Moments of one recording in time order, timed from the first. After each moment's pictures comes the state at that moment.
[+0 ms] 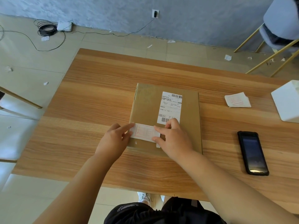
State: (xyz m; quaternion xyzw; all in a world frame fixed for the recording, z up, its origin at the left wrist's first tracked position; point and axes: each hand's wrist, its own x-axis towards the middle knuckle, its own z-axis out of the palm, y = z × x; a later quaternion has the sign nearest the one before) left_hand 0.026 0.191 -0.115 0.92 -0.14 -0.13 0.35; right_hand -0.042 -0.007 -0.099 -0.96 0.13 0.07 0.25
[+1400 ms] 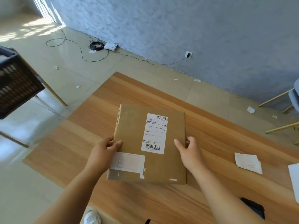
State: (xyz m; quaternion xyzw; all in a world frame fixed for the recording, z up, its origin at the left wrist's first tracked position) left_hand 0.043 0.202 -0.080 0.84 0.17 -0.13 0.49; right_hand 0.041 -0.080 -0.083 -0.86 0.26 0.07 0.42
